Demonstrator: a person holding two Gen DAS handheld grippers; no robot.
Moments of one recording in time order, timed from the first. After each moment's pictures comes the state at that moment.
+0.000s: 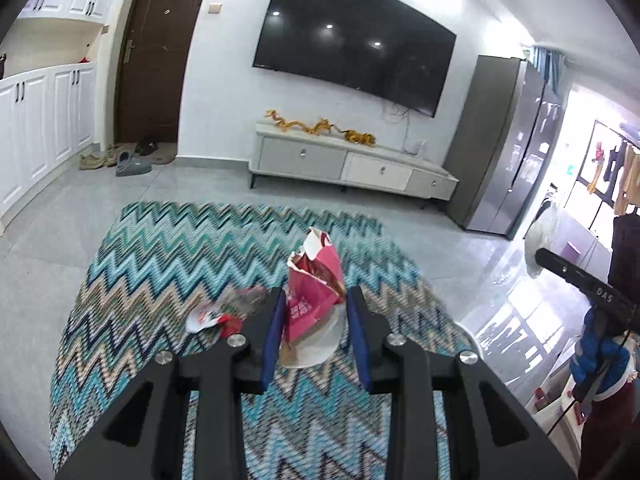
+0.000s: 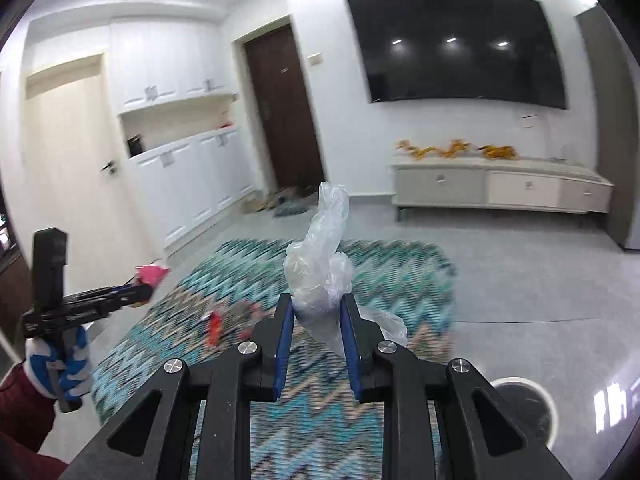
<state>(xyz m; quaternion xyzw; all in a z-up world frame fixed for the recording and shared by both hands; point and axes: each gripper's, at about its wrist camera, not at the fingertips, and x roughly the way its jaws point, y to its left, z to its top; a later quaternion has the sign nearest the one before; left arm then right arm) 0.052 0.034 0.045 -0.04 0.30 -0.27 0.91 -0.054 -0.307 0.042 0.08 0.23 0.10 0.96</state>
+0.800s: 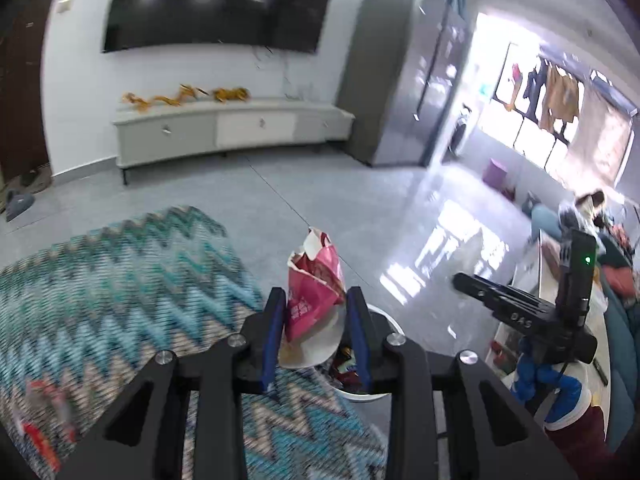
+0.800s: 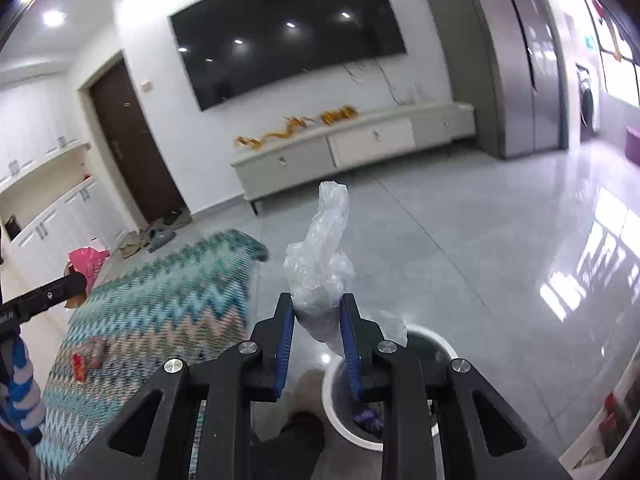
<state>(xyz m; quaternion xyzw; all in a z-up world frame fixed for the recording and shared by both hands) 0.085 -0.263 0.031 0.06 0.34 -0.45 0.82 -0.069 -0.487 -0.035 0.20 0.27 -0.13 0.93</state>
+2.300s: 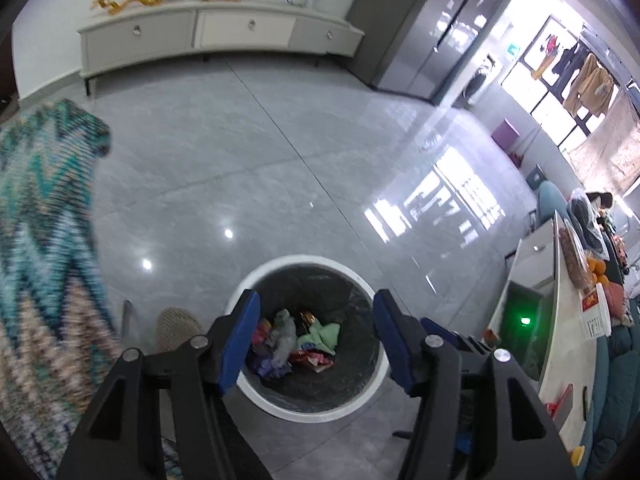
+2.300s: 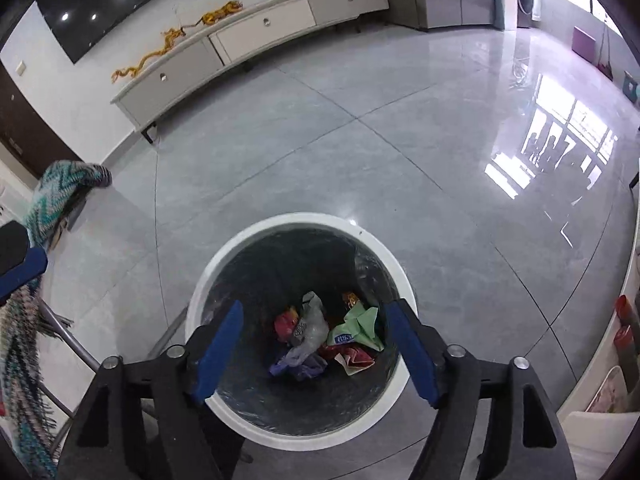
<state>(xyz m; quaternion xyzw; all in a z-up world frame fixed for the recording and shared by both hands) 0.117 -0.427 -0.102 0.05 0.48 -0.42 0.77 -0.025 -0.591 -0.215 0.29 0.43 -0.23 0.82</state>
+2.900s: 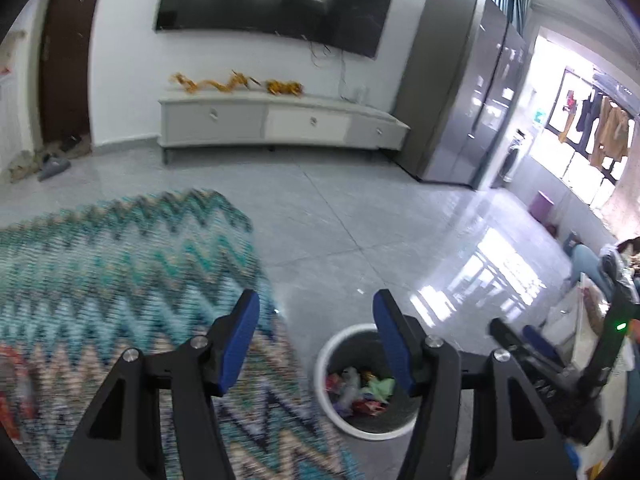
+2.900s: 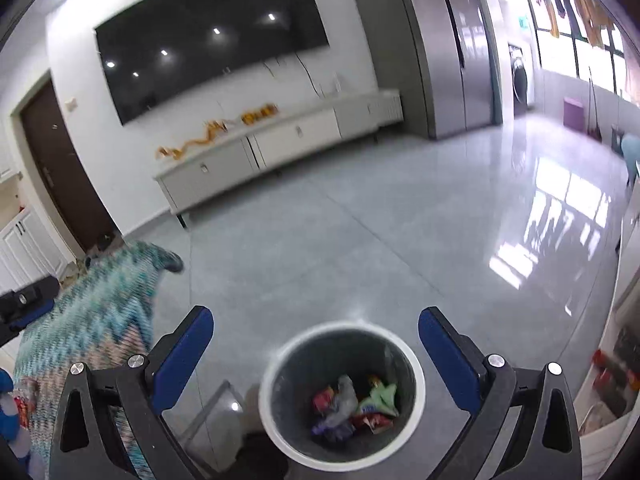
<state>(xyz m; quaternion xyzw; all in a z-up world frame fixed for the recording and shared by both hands) 0.108 -0.287 0.003 0.02 0.34 -0.34 0.88 -0.052 -0.519 -0.074 0.21 0.26 -0.26 0.91</state>
